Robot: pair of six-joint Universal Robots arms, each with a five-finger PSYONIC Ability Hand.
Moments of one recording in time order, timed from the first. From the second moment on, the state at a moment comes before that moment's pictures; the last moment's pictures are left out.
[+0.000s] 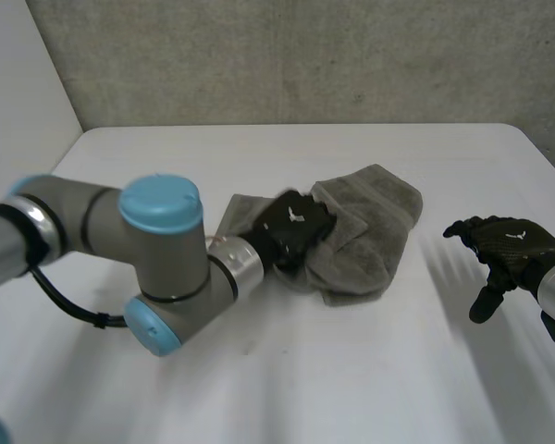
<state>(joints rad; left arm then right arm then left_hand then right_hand) 4.07 -2.30 -1.17 3.30 -1.22 3.54 1.63 -1.40 1.80 0.09 1.31 2.77 1.13 1.20 1.19 1.20 0.99 0.18 0.17 0.17 0.18 0.05</state>
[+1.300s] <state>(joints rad) 4.22 -1.59 -1.59 3.04 -1.63 3.19 2.10 -1.27 1.16 0.23 1.40 2.74 1.13 1.21 1.21 1.22 1.01 1.39 1.21 1.21 1.21 1.03</state>
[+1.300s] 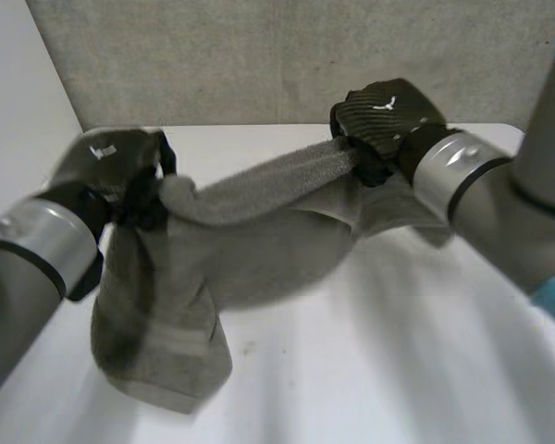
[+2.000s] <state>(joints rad) 4.19 -2.15 -1.34 3.09 -1.63 3.11 1.97 -0.71 0.81 0.33 1.44 2.44 1.13 1.21 1.21 1.21 1.01 1.06 0.95 0.95 0.95 0.78</state>
